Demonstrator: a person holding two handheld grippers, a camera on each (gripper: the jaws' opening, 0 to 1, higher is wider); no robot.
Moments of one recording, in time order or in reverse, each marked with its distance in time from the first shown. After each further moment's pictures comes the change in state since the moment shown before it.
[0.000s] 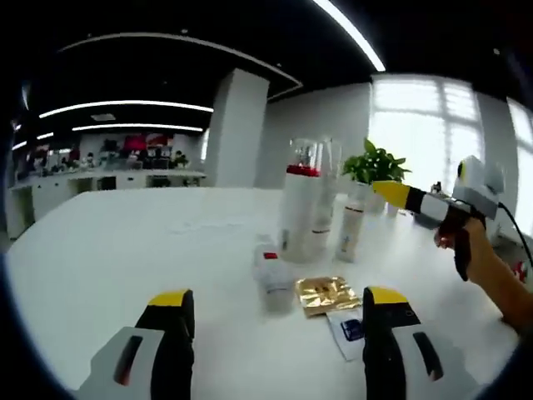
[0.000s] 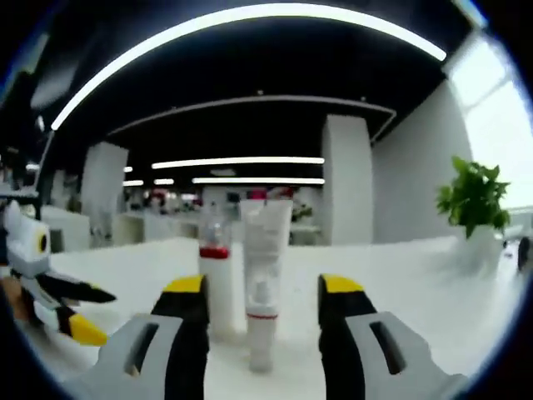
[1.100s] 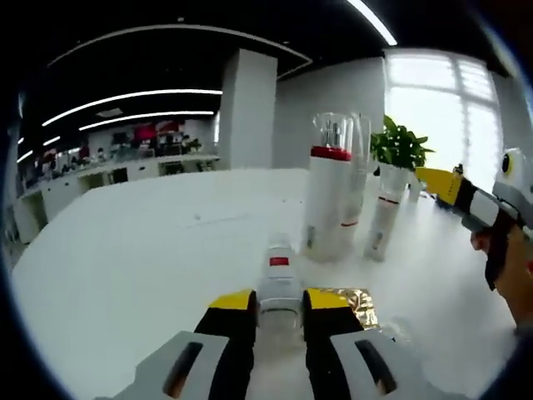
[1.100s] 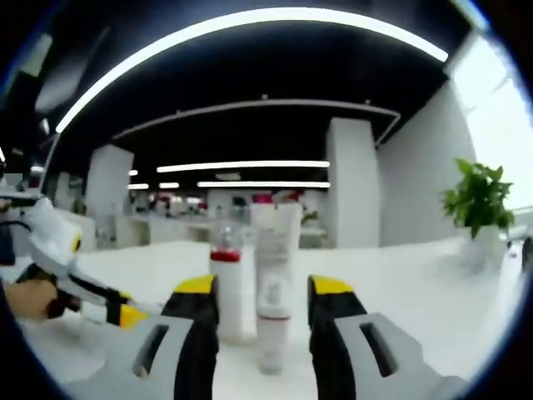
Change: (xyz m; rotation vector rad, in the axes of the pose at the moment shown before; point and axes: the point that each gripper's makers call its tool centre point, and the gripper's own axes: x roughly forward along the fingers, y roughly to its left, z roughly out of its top) left arm 0.010 0.012 0.003 -0.068 0.104 0.049; right arm -0.001 0.015 0.002 0.001 -0.017 0.038
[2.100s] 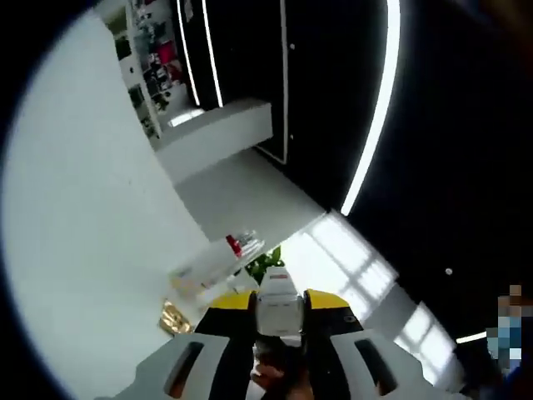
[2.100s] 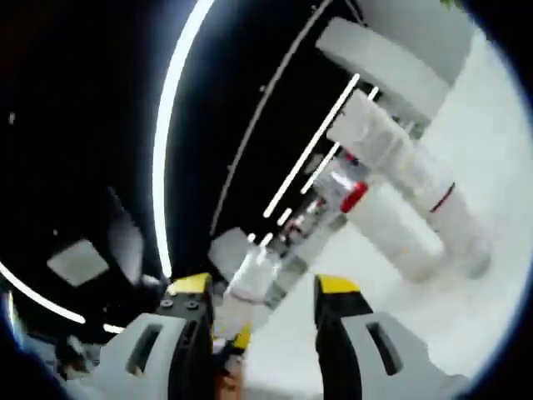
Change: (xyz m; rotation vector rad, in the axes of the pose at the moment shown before) left arm -0.101 -0.040 0.056 -0.819 -0.319 -0.820; right arm -0.008 0.097 0.016 1.133 -0.063 0.583
